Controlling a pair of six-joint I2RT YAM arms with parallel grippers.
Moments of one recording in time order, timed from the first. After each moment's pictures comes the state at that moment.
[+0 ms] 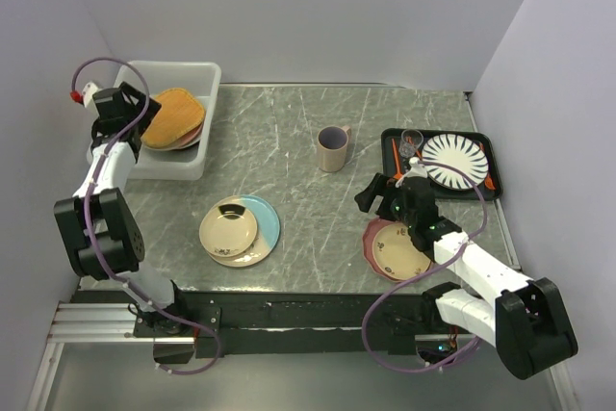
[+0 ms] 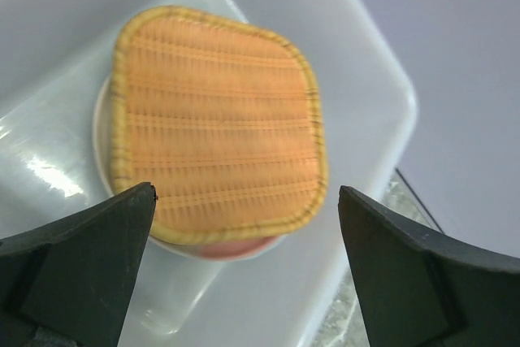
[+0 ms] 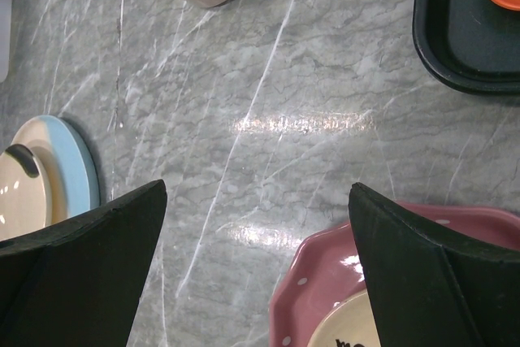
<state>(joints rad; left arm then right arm) 0.27 1.63 1.22 -0.02 -0.07 -0.72 0.34 1.04 0.41 0.09 -0.05 0.61</state>
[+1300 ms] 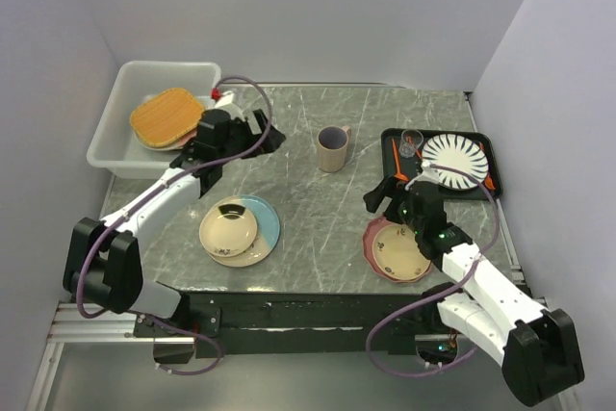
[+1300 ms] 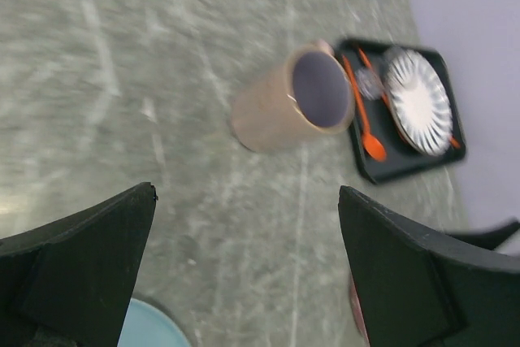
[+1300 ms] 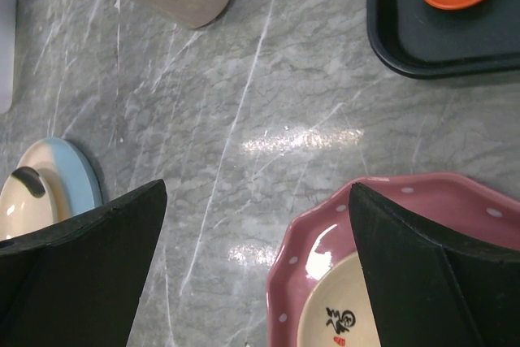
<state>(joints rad) -0.38 1.42 1.02 0.05 0.14 -0.58 0.34 0.88 0.41 -0.05 0.04 0.64</state>
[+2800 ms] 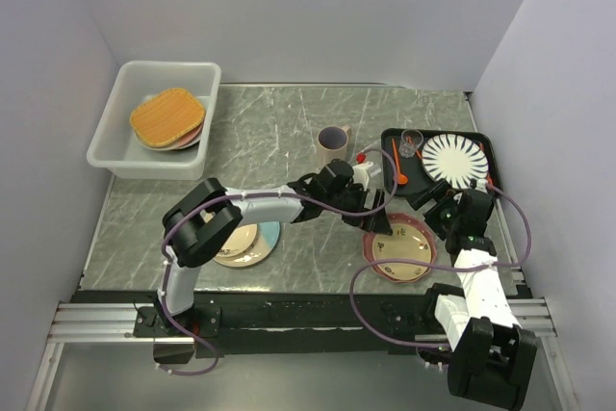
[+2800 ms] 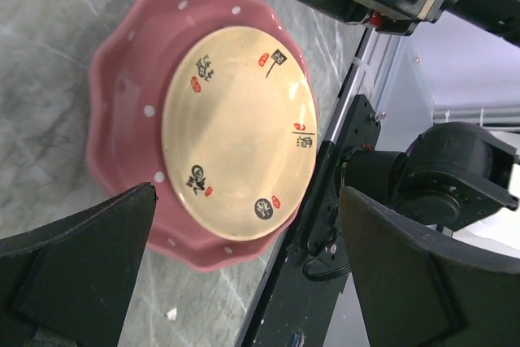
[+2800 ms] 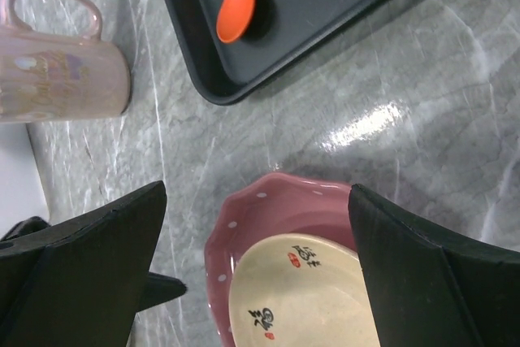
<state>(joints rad) -0.97 1.98 1.28 0.18 0.50 -0.66 -0.26 0.84 0.34 -0.13 -0.30 0.68</state>
